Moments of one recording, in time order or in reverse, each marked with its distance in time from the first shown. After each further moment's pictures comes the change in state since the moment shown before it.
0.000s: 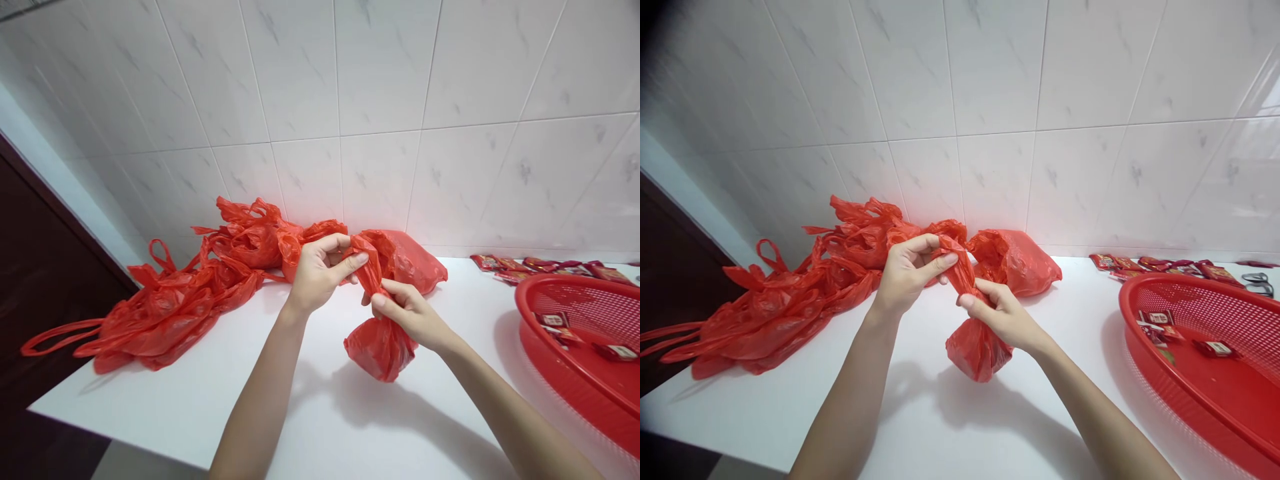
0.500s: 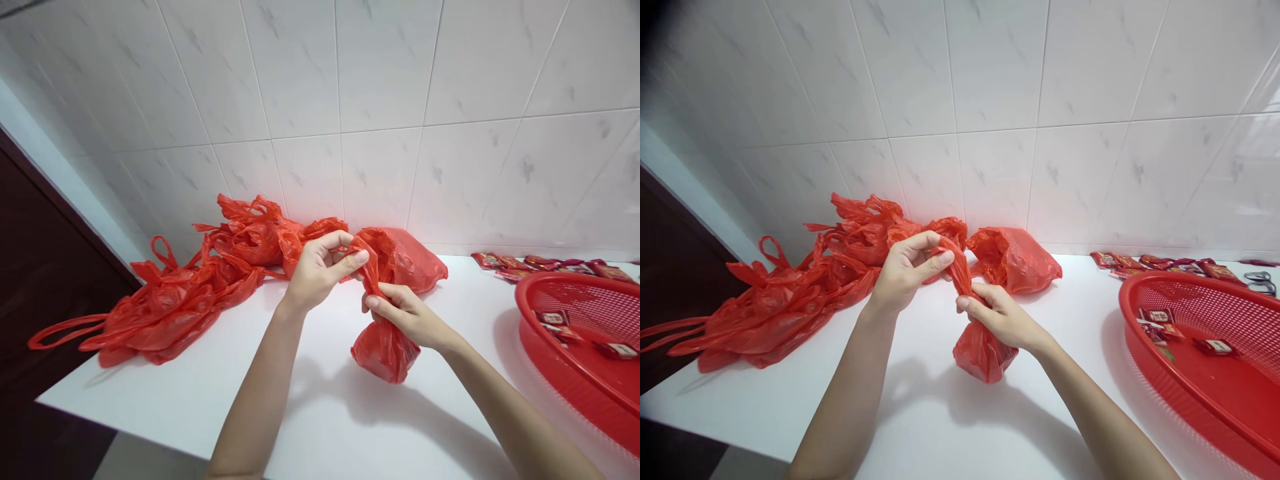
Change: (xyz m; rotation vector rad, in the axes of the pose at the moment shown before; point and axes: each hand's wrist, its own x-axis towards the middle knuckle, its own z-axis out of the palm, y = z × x) left_hand -0.003 0.005 0.000 -0.025 -0.084 -0.007; right_hand 0.000 0.005 -0.002 -0.084 -0.083 -0.026
